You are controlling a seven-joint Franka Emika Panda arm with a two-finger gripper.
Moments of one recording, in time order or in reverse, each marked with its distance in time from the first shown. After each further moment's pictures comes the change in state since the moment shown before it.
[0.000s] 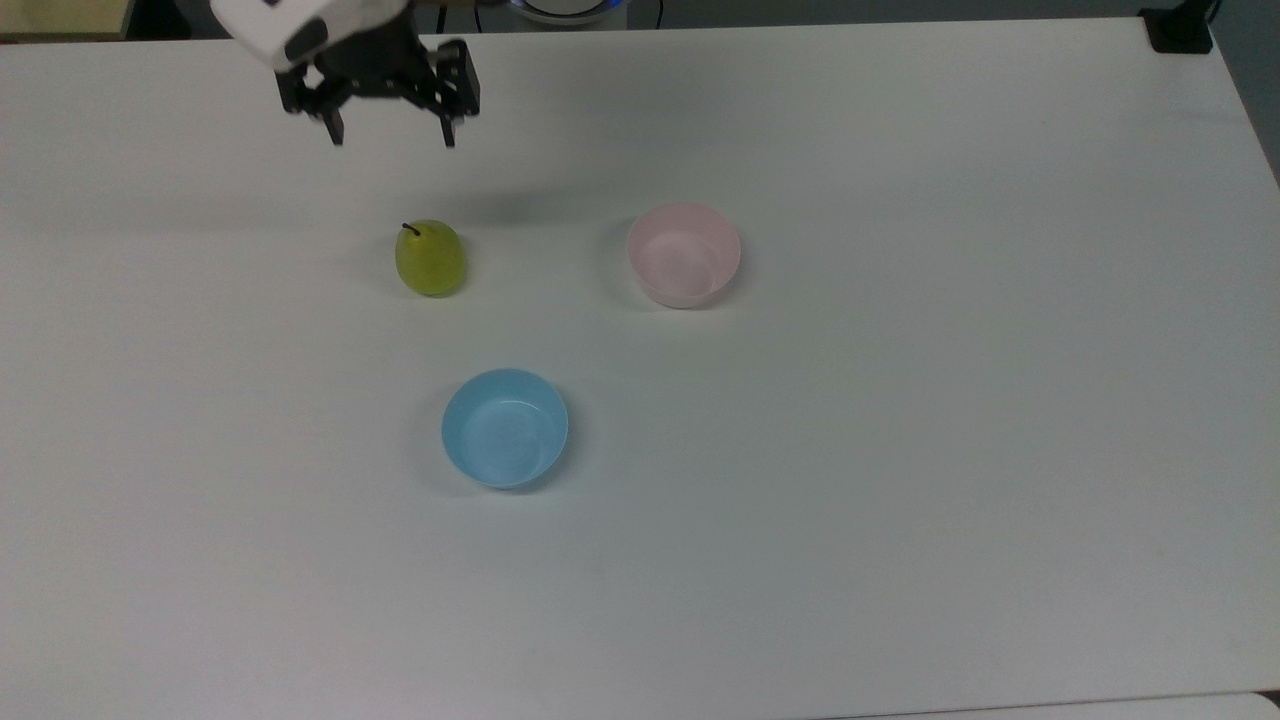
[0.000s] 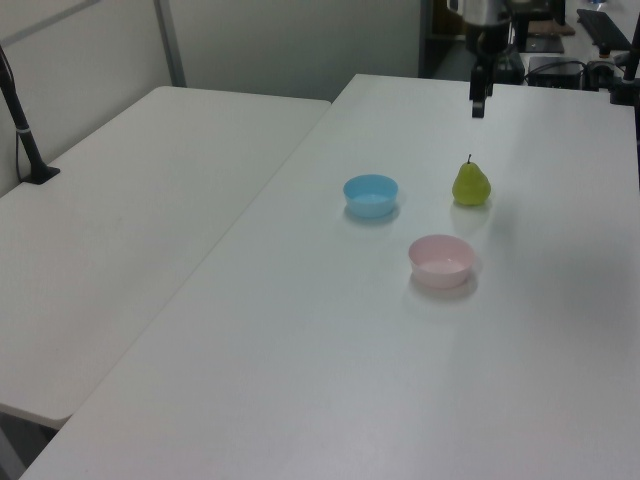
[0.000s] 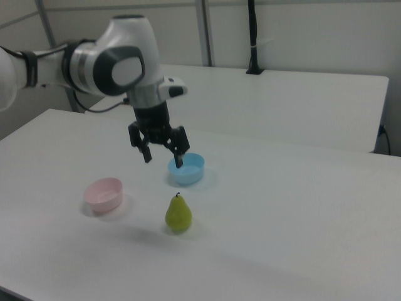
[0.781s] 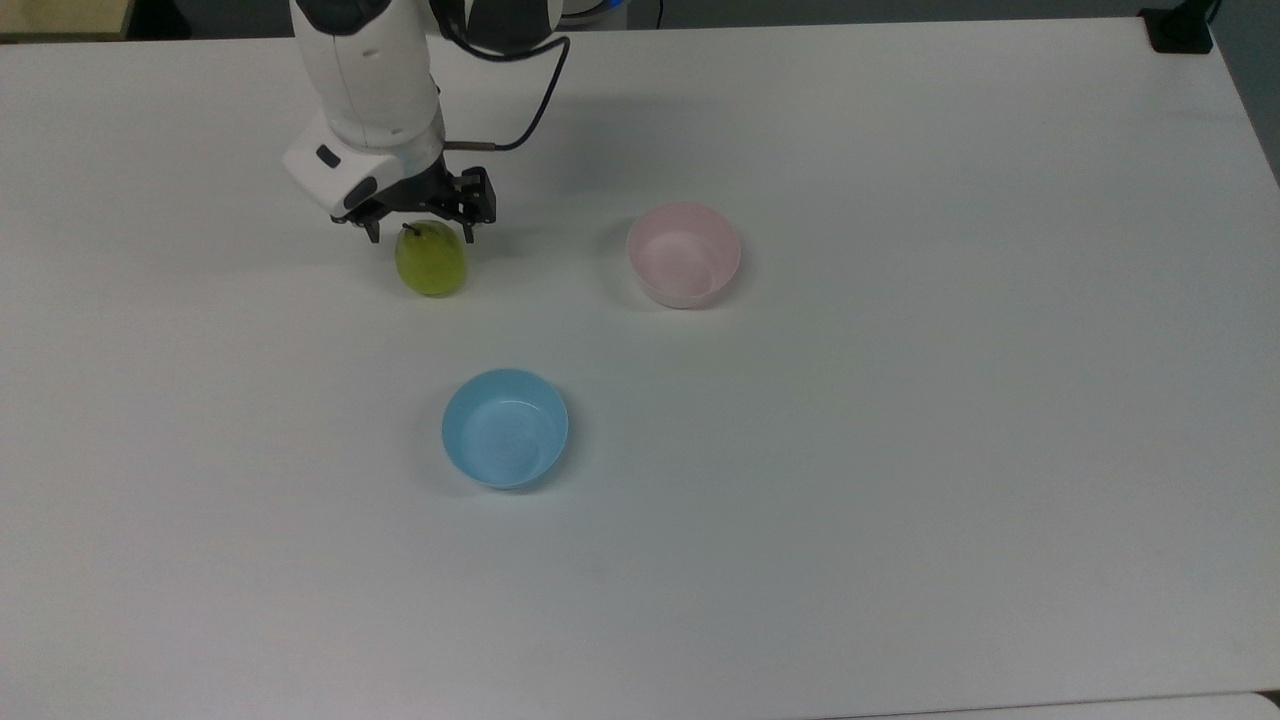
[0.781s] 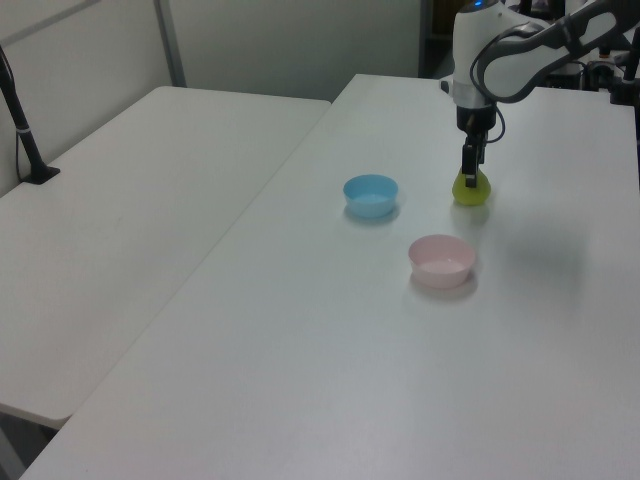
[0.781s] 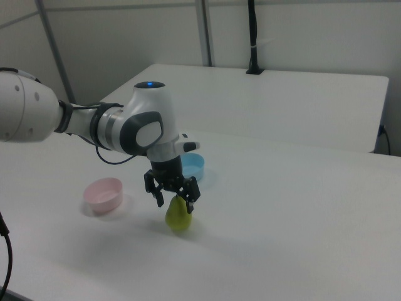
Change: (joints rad) arm -0.011 0.151 0.000 -0.175 -0.006 0.287 0.000
